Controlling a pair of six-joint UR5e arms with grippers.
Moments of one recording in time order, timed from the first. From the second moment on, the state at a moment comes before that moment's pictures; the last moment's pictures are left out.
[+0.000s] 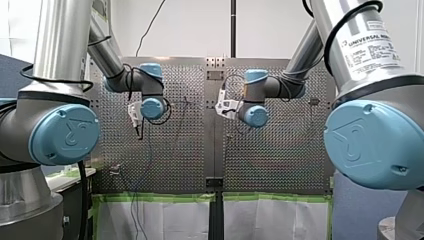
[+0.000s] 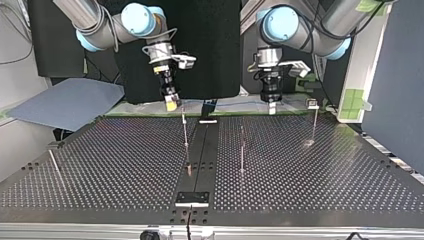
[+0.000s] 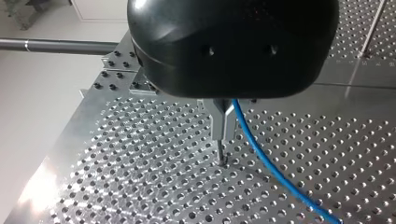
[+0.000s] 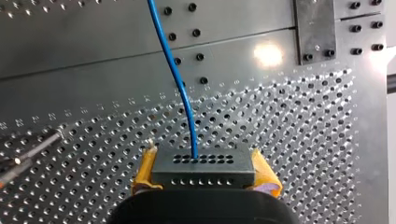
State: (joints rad) left arm -0.32 -1.70 -2.15 -2.30 -1.97 -1.73; right arm 2.21 -1.19 1.88 -0.86 1.60 1.72
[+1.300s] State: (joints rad) left arm -0.27 -1.76 -1.99 -2.36 -1.90 -1.69; right arm 2.11 -1.17 1.77 -0.82 1.50 1.72
